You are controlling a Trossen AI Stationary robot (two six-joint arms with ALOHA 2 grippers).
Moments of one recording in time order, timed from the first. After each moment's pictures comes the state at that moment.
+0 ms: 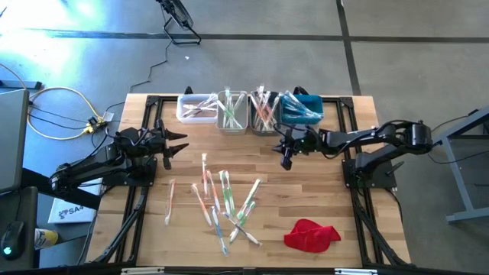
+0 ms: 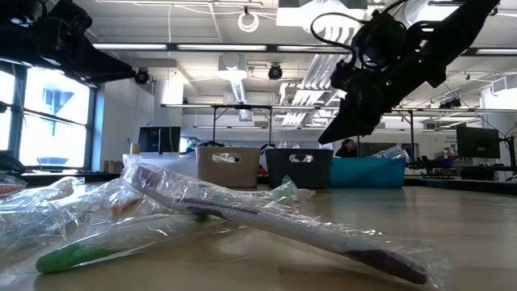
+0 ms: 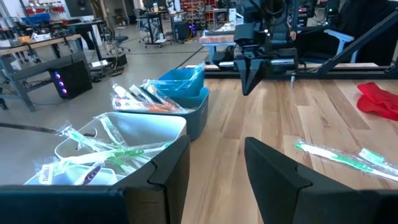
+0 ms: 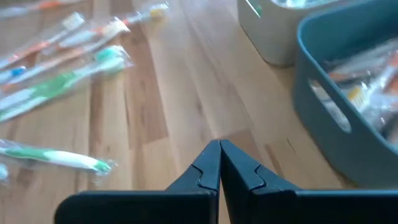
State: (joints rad) left arm 0.33 0.02 0.22 -0.25 0.03 0.11; right arm -0.24 1.37 0.54 0.23 -0.06 0.13
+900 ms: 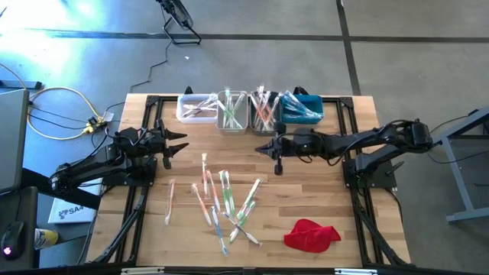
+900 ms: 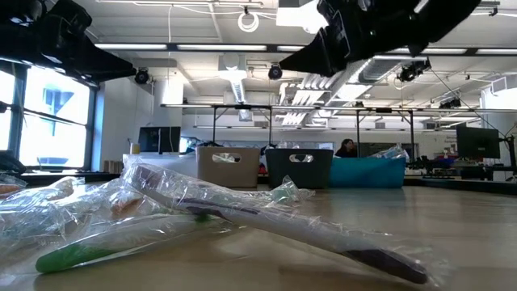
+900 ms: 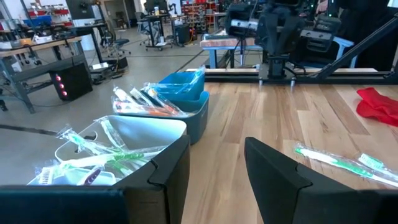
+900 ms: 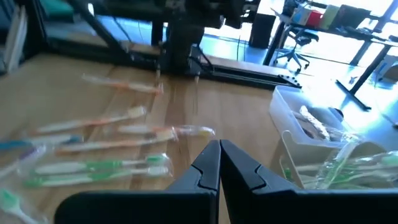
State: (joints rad) left arm 0.33 0.02 0.22 -0.23 0.03 0.10; right arm -0.07 1.38 0.69 0.45 -0.01 -0.17
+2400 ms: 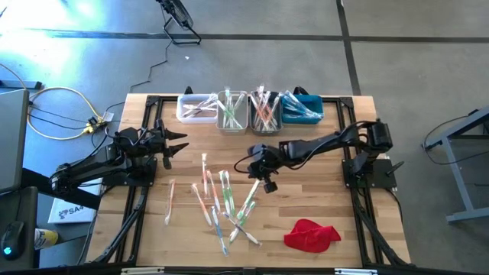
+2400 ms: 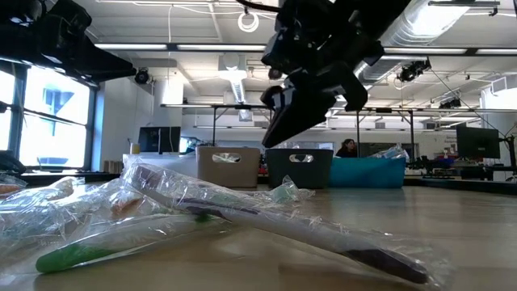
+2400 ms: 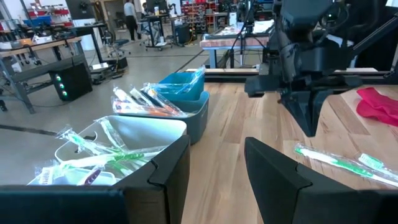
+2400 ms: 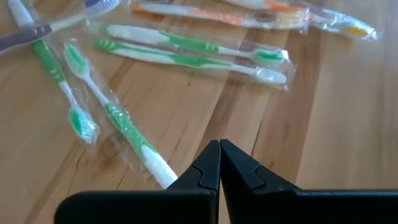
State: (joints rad) left arm 0.33 0.02 0.22 -0.23 0.03 0.10; right arm 0.00 1.79 1.08 -0.12 -0.19 -0.34
